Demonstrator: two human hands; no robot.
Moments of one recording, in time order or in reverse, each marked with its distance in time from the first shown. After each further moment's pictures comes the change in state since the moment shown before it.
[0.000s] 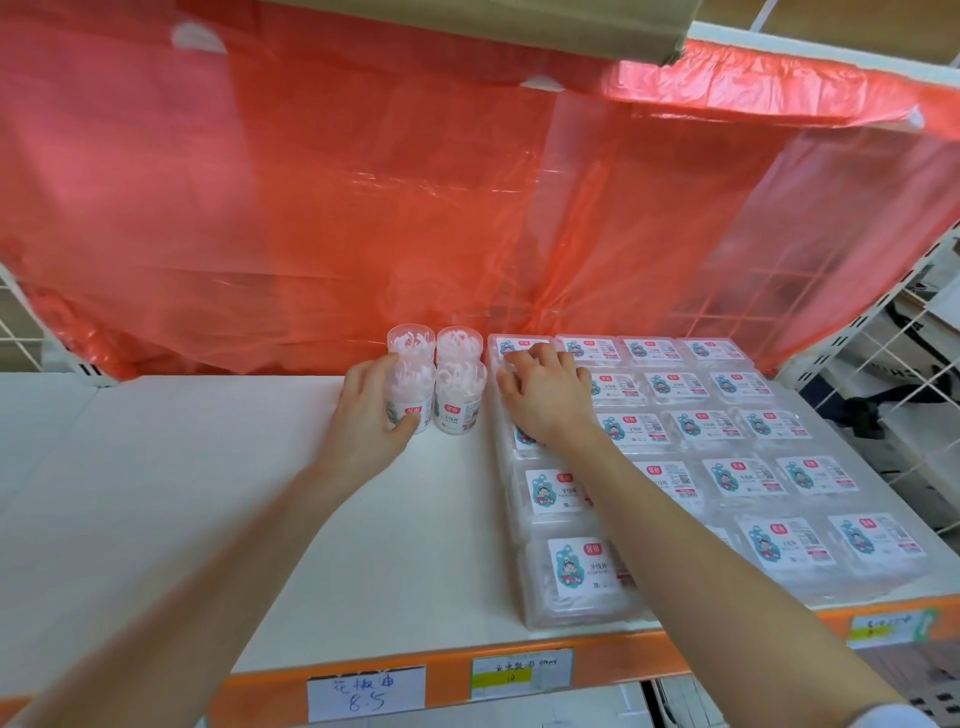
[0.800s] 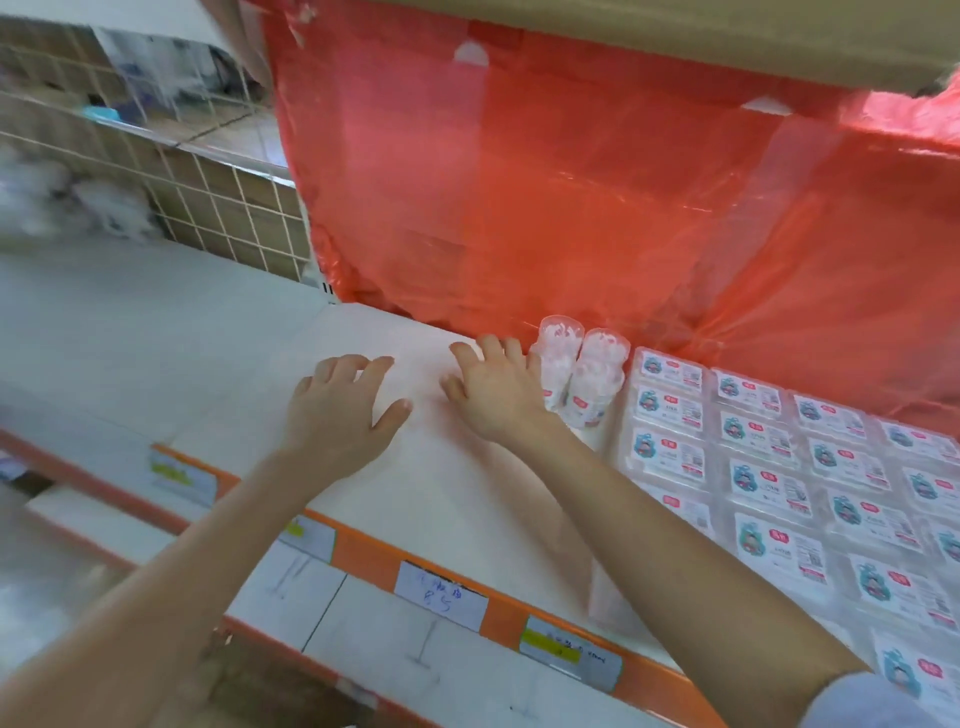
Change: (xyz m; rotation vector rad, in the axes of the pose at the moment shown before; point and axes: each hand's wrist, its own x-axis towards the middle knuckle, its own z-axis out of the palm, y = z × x) left_hand -0.113 0.006 -0.116 0.739 0.082 -0.388; right_hand -0.040 -0.148 0.022 -0.054 -0.137 -0.641
